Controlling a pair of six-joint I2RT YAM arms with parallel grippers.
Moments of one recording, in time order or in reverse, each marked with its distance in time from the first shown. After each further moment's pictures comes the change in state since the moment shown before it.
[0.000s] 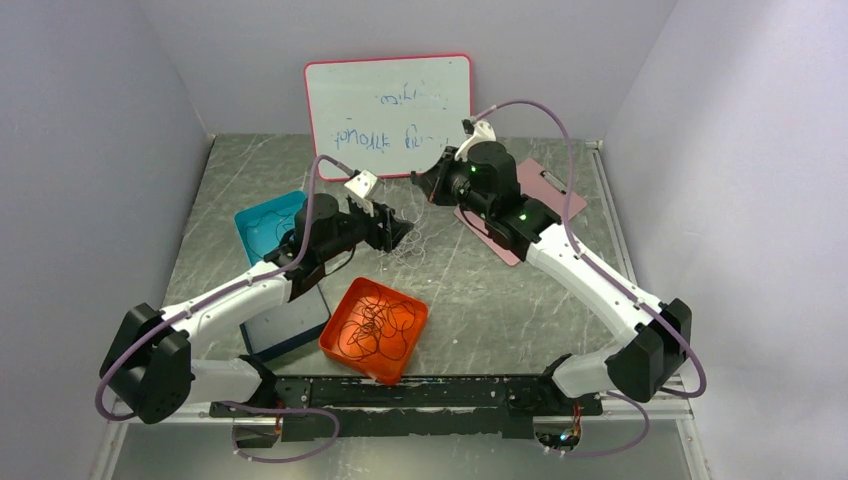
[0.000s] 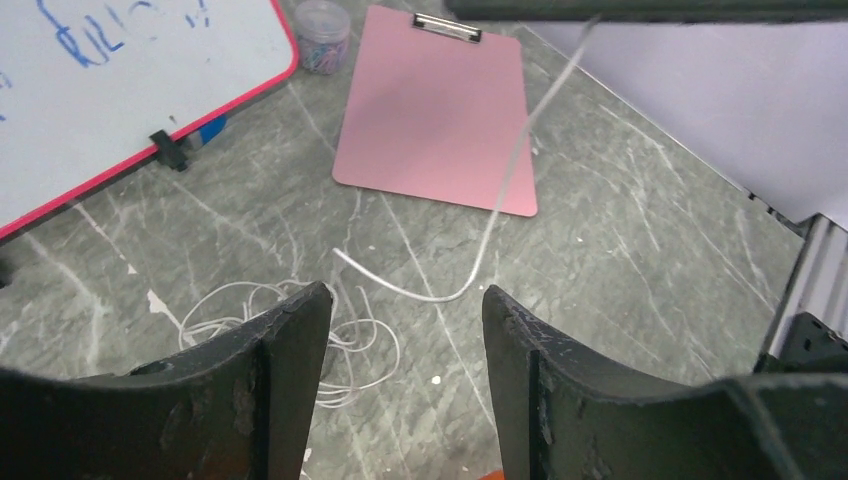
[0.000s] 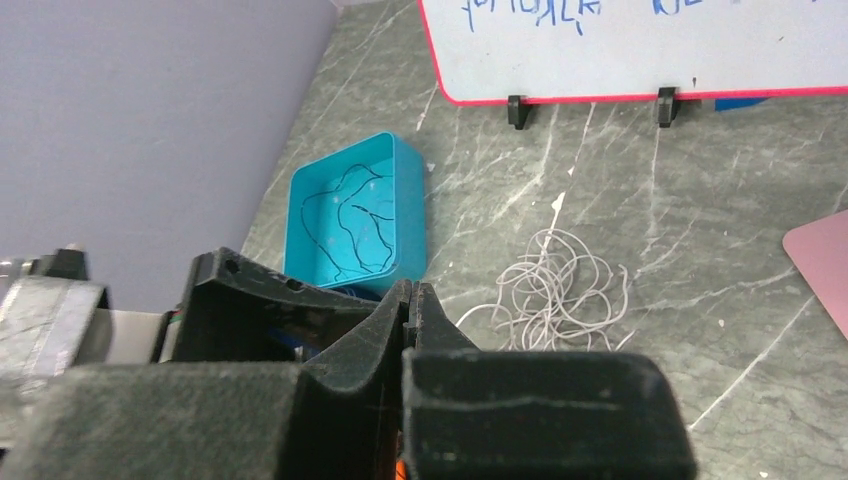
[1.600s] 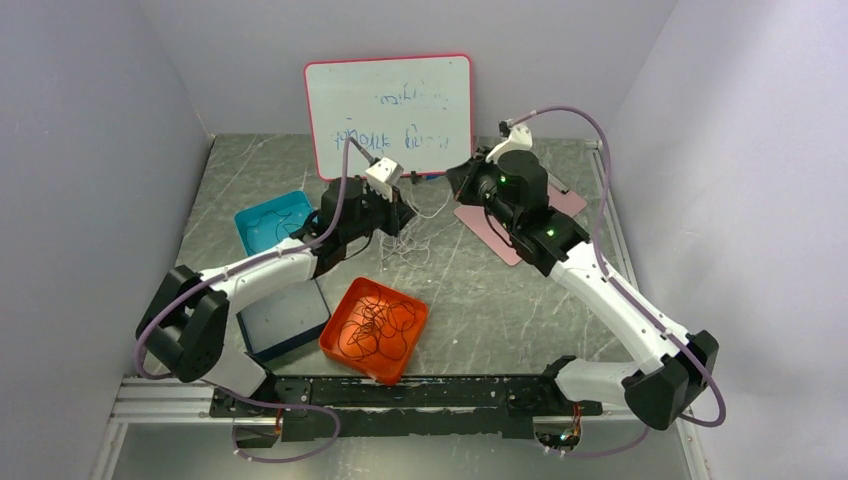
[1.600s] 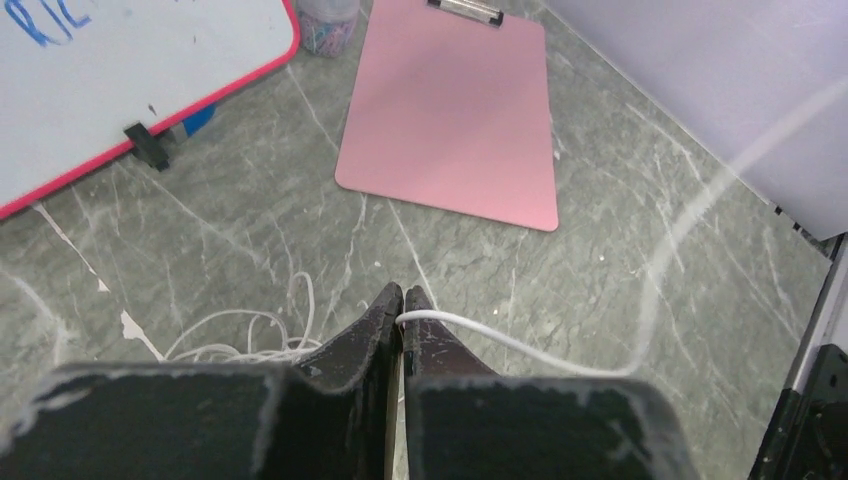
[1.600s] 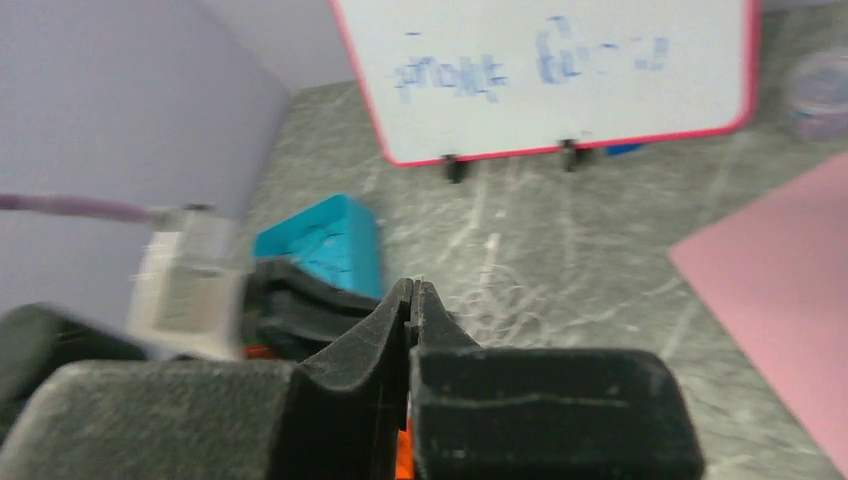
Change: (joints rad) left arm 0.001 0.243 0.113 0.048 -0.021 -0.031; right arm -0.024 -0.159 -0.060 -0.002 0.117 -0.014
